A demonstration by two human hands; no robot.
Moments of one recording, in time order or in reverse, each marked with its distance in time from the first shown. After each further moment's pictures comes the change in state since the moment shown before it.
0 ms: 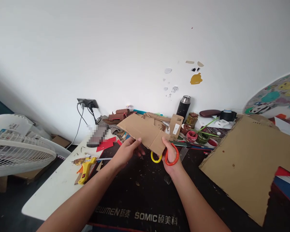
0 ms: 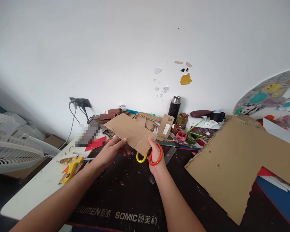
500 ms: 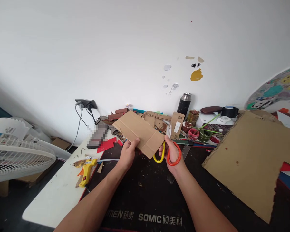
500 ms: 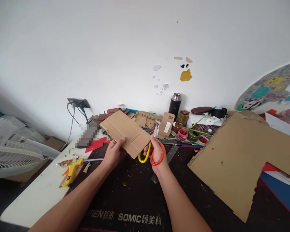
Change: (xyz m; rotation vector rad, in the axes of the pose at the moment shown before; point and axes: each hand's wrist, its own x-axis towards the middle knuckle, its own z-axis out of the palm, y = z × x) left_hand 0.019 -0.046 -0.002 -0.188 0.247 0.106; right_hand 0.003 0.000 -0.006 -0.196 -0.073 -0.029
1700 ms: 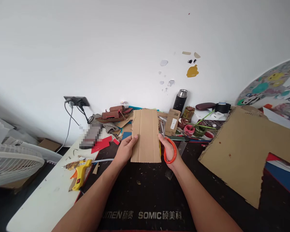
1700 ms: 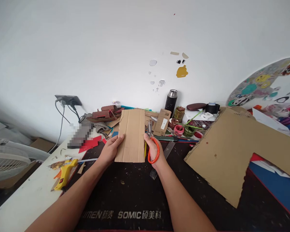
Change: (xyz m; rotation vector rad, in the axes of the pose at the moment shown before) left_hand 0.006 0.011 -0.010 0.027 -0.098 -0.198; right_hand 0.000 0.002 -0.001 0.000 -0.116 -0.069
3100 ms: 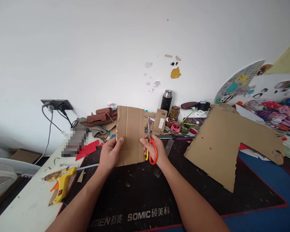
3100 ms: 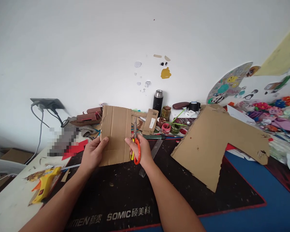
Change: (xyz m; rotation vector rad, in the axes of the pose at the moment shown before) left_hand -0.013 0.010 -0.004 0.321 0.044 0.311; right_hand 0.000 -0.001 0.003 -0.305 -0.021 -0.143
